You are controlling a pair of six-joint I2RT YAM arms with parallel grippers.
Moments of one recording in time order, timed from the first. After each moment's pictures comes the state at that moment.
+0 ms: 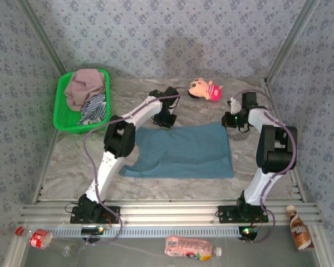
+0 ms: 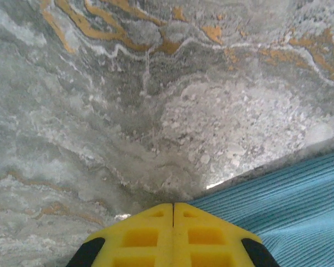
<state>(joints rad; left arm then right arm) -0.62 2.49 2.25 -1.15 0.04 -0.29 -0.08 1.82 1.20 -0.50 -0.44 -0.05</state>
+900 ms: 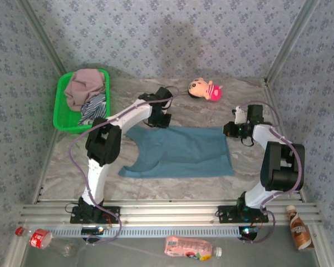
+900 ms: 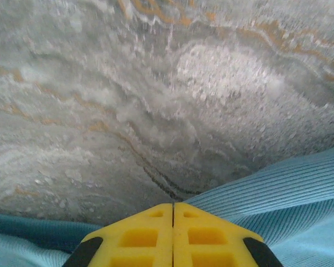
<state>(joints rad) -0.62 2.15 1.80 -0.90 0.04 -0.37 -0.12 1.57 0.90 -0.36 -0.52 -0.01</state>
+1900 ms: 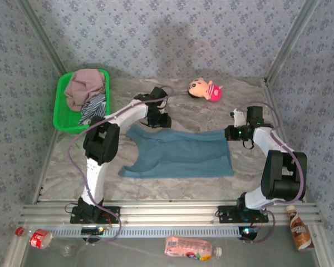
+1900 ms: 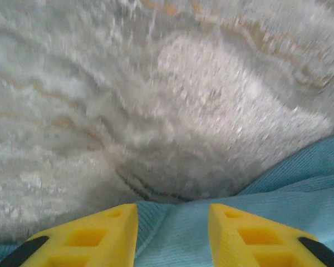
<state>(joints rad) -0.57 2.17 1.78 -0.83 0.23 -0.43 -0.10 1.49 0.88 -0.45 -0.43 -0.12</state>
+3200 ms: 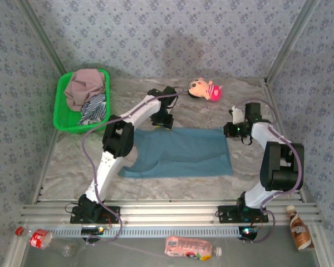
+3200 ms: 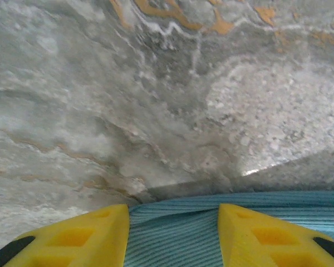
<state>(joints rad) -0.61 2.47 2.23 -1.19 -0.01 -0.30 -0.09 1.58 0.95 -0.43 -0.43 -0.12</state>
